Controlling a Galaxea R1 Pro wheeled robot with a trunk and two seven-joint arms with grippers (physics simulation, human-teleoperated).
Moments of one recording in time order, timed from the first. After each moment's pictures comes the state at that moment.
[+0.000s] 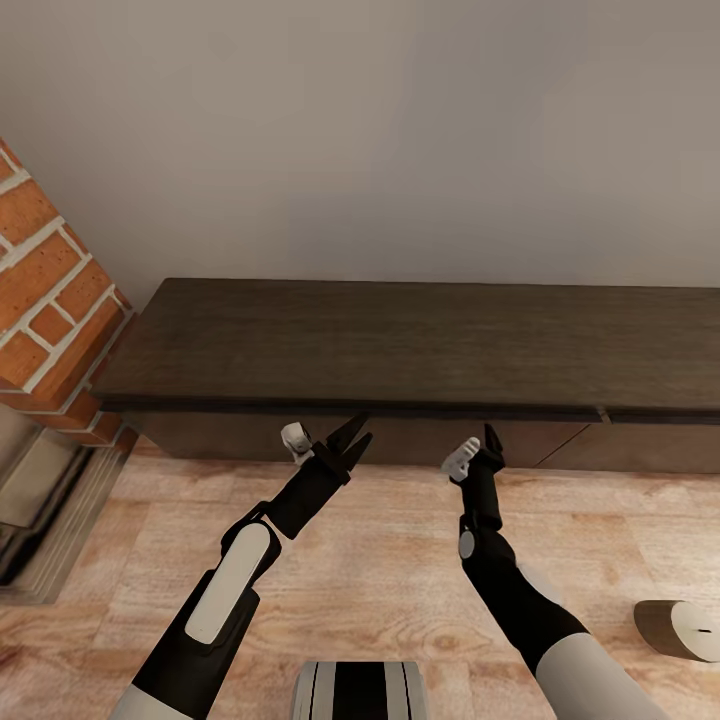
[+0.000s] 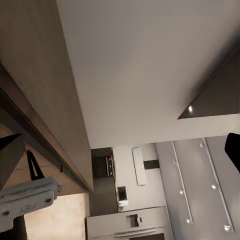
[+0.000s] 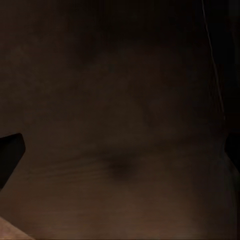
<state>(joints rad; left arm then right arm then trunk) -0.46 -0.09 -0.30 -1.35 1.29 0.40 -0.46 -0.59 -0.02 0.31 -0.91 0.87 0.20 -0.52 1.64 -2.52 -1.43</state>
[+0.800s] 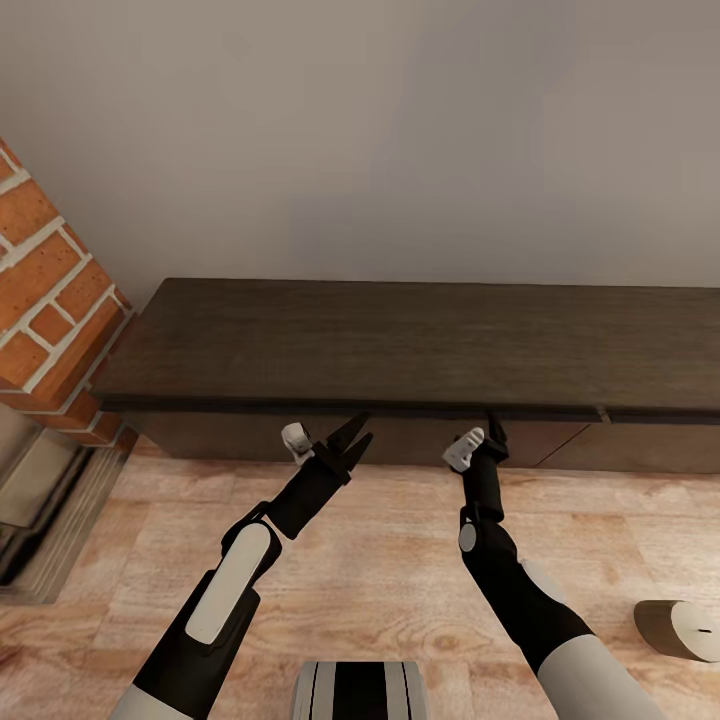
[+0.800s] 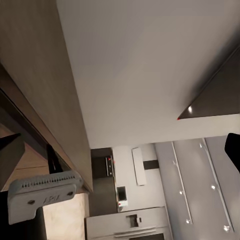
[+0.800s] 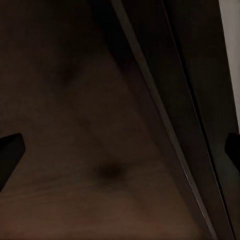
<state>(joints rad) -0.46 -0.09 -0.30 -1.35 1.30 0.40 -0.46 -0.58 -0.02 0.30 -1.00 0.88 0.21 -0.52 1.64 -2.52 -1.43</state>
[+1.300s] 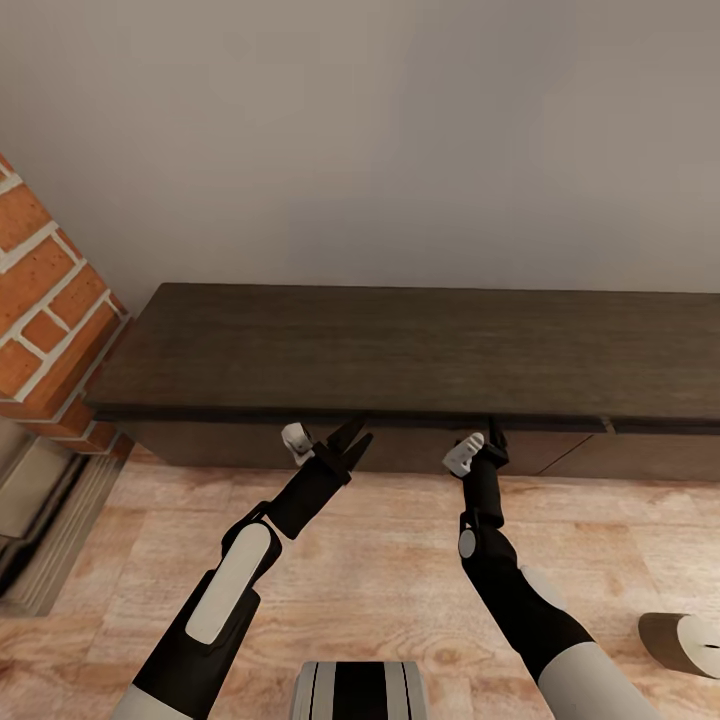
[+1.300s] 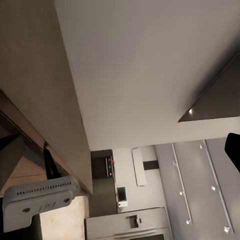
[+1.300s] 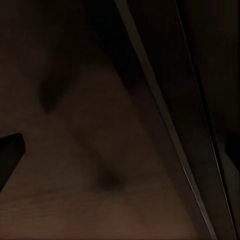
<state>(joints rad) -0.46 -0.09 -0.30 -1.35 1.30 0.40 -0.46 -0.56 -0.02 0.30 -1.00 0.89 0.21 -0.53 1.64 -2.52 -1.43</state>
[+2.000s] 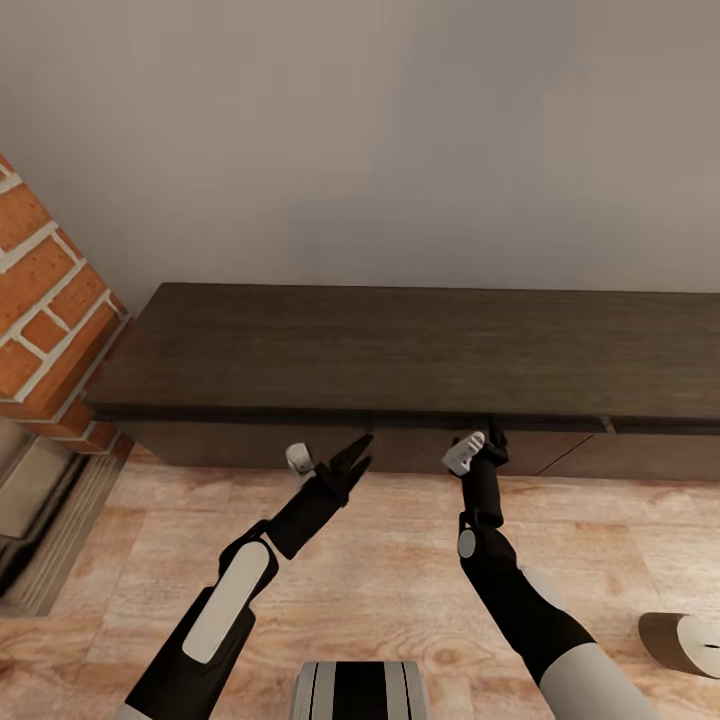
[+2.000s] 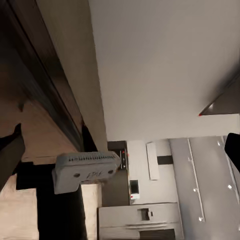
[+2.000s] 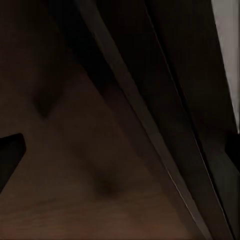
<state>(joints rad) -0.42 -0.07 -0.31 -1.32 1.27 0.40 -0.46 -0.56 -0.03 0.32 -1.02 0.85 0.20 -0.55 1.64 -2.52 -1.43</state>
